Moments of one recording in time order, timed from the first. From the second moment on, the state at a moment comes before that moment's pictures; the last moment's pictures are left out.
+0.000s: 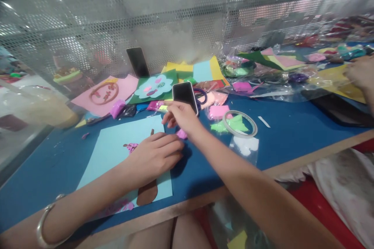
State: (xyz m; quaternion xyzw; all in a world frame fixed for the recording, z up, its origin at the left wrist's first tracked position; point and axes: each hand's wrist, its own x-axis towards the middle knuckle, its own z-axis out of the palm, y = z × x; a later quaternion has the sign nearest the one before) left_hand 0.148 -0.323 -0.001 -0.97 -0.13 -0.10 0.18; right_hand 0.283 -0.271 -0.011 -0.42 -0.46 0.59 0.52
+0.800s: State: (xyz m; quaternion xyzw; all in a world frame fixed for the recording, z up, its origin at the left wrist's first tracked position) left_hand 0.117 -0.294 0.039 -0.87 -0.19 -0.37 0.25; right_hand 0.289 -0.280 0.000 -0.36 -0.45 0.64 0.51
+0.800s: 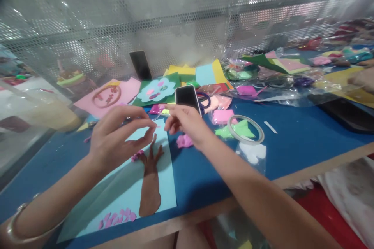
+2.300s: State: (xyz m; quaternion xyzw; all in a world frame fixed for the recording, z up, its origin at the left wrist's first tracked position) left_hand 0.096 -0.273 0.041 -0.87 -0.10 -0.30 0.37; right_hand 0.283 -0.294 -0.006 -0.39 -0.53 0.62 0.42
